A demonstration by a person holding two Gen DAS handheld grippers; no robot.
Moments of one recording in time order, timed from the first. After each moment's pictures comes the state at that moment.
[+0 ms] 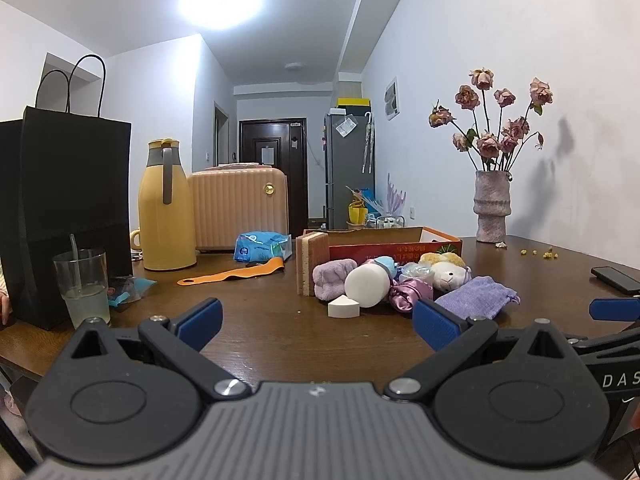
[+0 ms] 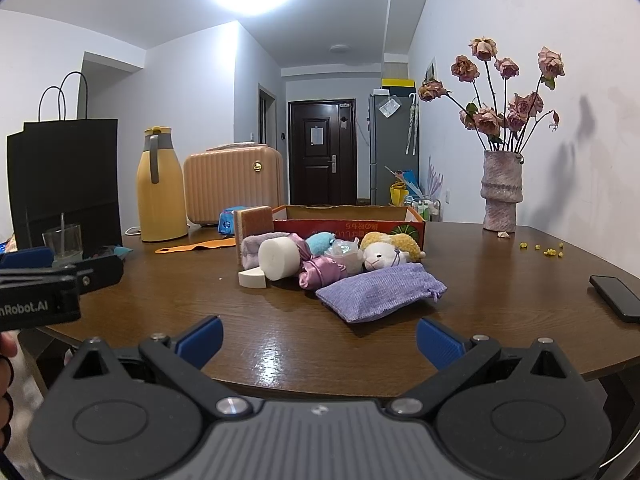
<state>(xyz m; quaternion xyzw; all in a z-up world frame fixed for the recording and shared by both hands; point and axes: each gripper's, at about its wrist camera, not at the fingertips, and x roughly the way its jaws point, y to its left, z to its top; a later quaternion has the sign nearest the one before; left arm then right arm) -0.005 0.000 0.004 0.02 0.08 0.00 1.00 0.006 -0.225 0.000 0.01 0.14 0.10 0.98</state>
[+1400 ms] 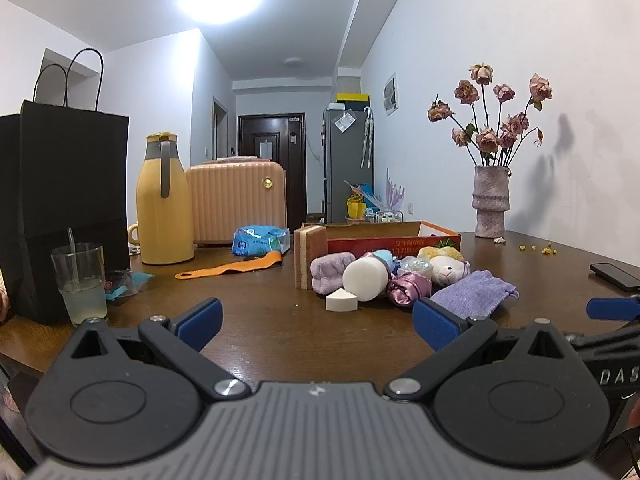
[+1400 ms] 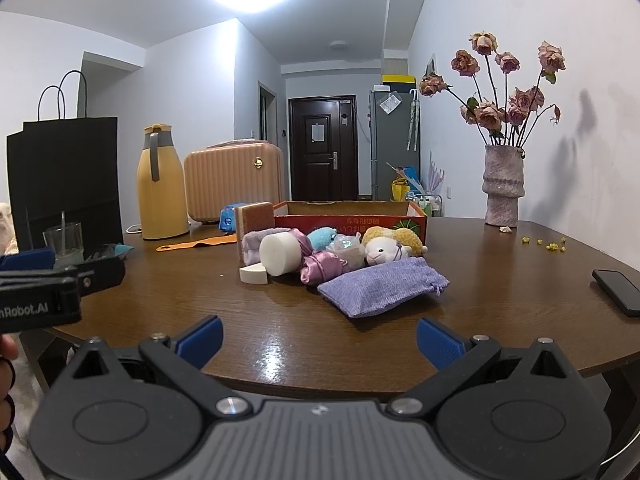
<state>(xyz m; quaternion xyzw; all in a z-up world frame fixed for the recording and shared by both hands) -0.003 0.000 0.001 0.02 0.09 0.00 1.00 0.010 -0.226 -0.002 0.01 0.15 0.10 0.98</state>
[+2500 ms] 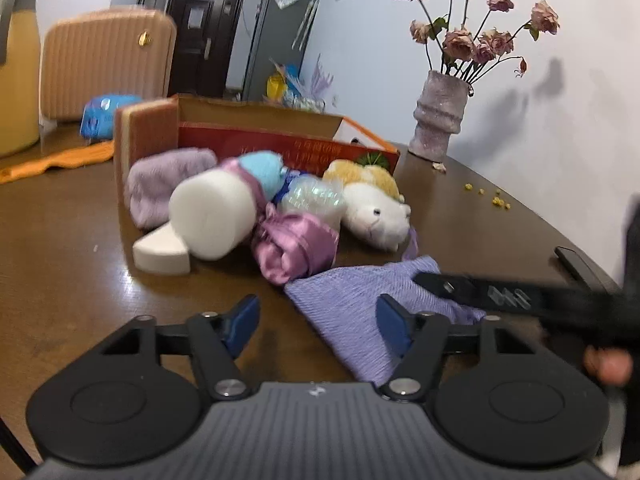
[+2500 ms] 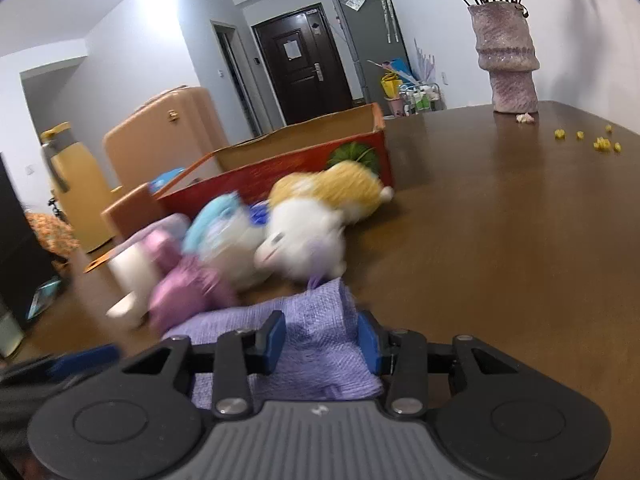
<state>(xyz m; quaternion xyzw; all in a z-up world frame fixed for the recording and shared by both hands) 0.214 -0.068 -0.031 -0.08 0.29 -0.14 0.94 0.243 -0.311 -0.032 0.13 0.29 0.14 0.94</state>
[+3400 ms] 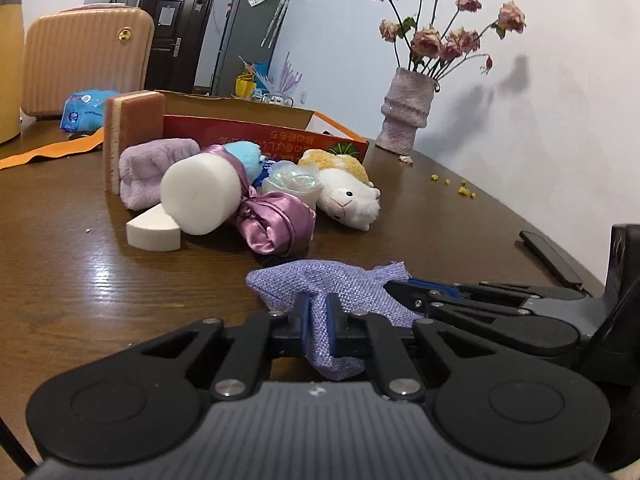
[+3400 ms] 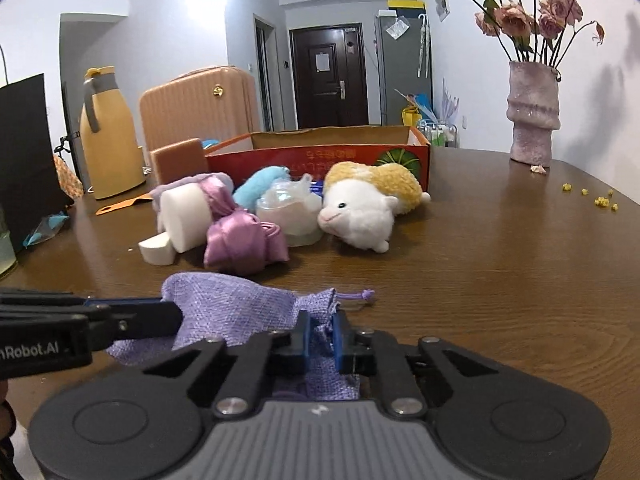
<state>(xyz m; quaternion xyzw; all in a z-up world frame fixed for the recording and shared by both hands) 0.189 -0.056 -0.034 -0.08 0.28 -0.20 0.94 0.194 -0.265 -0.038 0.02 0.26 0.13 0.96</state>
